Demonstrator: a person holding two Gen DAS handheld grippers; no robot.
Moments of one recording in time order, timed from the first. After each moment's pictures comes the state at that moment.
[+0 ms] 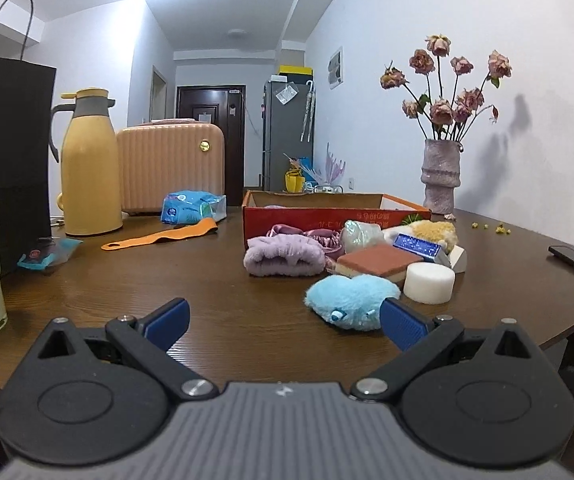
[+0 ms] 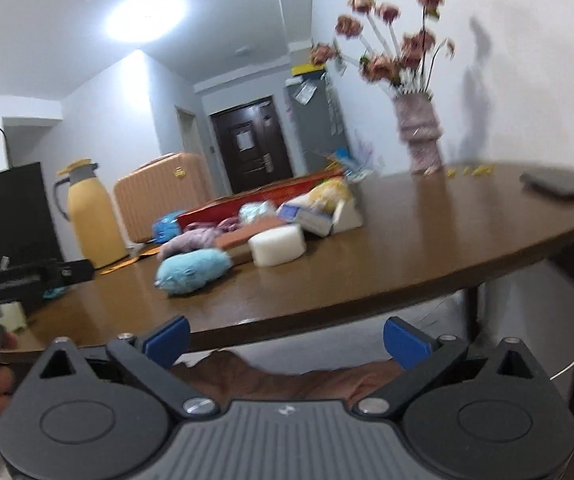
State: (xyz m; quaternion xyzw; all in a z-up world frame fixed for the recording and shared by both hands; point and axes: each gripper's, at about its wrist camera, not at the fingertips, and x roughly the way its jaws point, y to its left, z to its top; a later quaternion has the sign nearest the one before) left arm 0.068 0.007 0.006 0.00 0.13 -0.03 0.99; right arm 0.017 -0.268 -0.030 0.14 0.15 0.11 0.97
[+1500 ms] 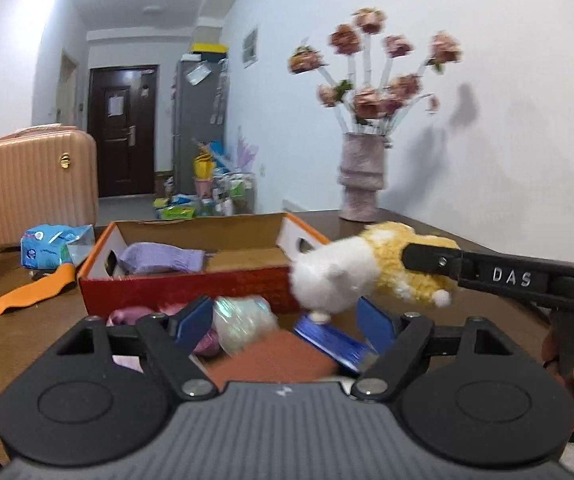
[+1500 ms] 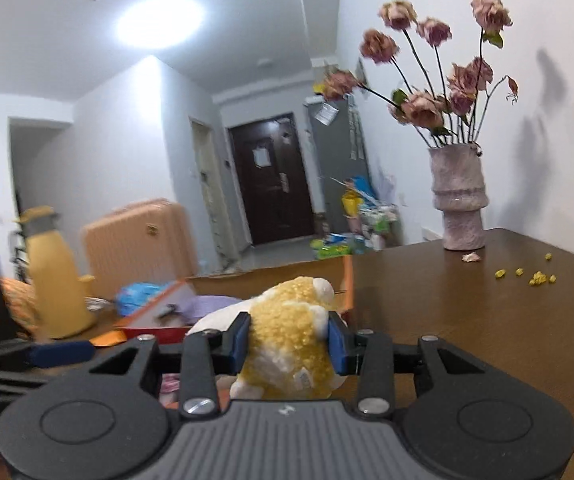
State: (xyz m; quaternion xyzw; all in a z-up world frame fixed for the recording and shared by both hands) left arm 0.217 -0.090 0.060 0.01 0.17 -0.18 0.97; right arm 0.222 -0.305 0.080 0.11 0.11 0.13 0.98
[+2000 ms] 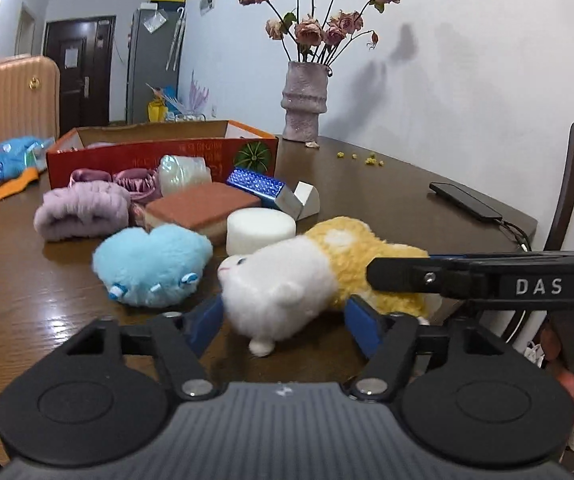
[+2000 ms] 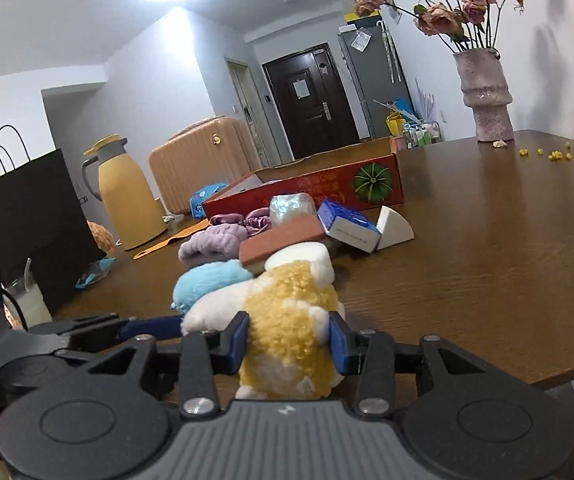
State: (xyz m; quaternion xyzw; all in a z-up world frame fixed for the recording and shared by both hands) left arm 0.145 -0.083 -0.012 0.00 0.25 -0.24 0.94; right arm 0.119 -0.302 0.011 0.13 0.22 0.20 0.95
